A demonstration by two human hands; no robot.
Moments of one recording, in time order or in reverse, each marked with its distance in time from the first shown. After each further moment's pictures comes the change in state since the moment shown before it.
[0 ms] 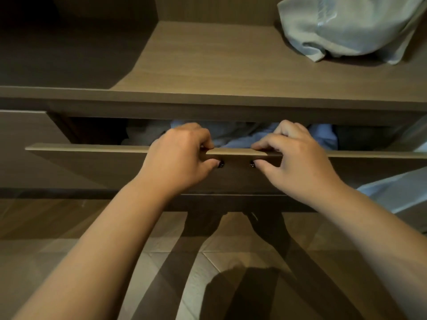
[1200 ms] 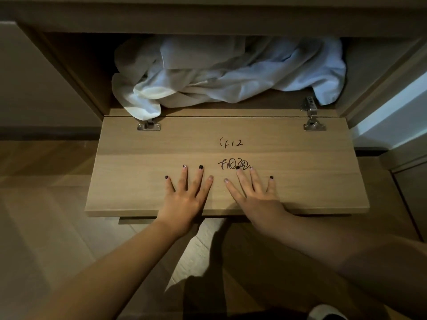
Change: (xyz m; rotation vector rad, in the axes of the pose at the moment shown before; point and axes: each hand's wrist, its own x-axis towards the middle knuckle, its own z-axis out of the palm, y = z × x) left_hand -0.192 -0.014 0.157 0.470 -0.688 0.040; right_hand -0.176 -0.005 0.139 -0.410 -0.926 -0.004
